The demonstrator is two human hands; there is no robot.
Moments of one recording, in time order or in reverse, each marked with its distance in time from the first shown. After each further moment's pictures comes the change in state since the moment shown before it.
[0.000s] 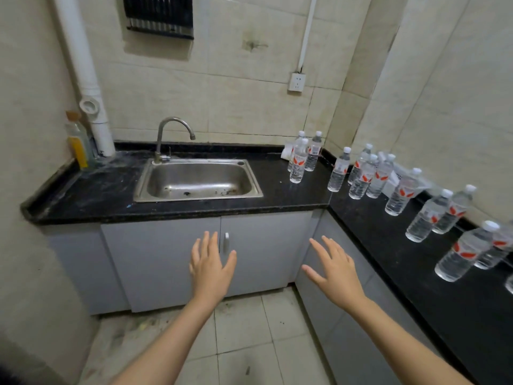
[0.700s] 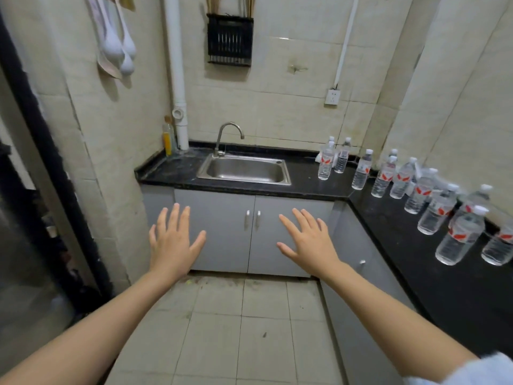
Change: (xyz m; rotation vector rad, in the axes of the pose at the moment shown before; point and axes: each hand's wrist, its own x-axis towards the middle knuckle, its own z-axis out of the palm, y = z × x) left_hand -0.261 0.022 -0.118 0.454 0.302 -0.024; right_hand -0.186 -0.034 -0.070 -0.158 0.030 -0.479
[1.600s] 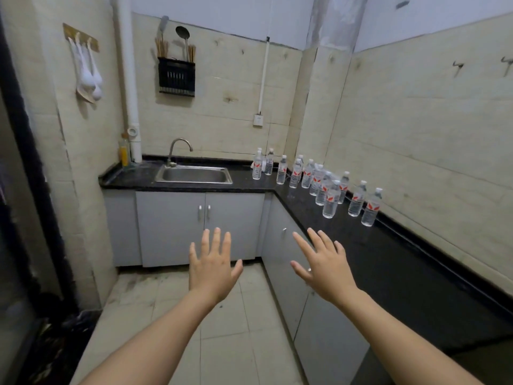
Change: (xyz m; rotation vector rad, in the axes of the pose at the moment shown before) left_hand -0.346 0.096 -0.136 0.112 -0.160 0.366; right_hand -0.419 -0.094 -0.150 -0.136 0.044 0.331
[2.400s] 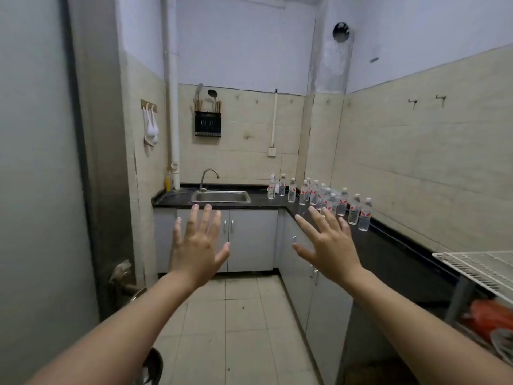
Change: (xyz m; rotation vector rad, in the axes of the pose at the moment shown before) left_hand -0.288 0.026 -0.200 0.129 0.250 0.051; right_hand -0.261 -0.027 -0.161 0.054 0.283 -0.146
